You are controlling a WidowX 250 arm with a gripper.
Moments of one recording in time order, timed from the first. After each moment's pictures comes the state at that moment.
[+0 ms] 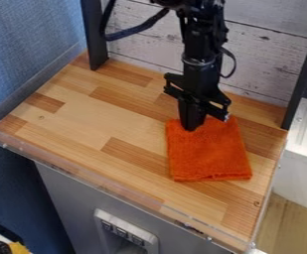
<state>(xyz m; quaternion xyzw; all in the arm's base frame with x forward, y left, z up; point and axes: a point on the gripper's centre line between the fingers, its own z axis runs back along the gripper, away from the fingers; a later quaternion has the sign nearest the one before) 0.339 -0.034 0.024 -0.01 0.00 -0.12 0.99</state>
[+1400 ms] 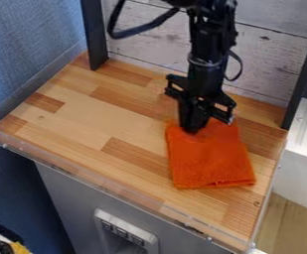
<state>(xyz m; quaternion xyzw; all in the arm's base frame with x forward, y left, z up) 0.333 -0.037 0.034 0.01 0.01 -0.09 1.00</state>
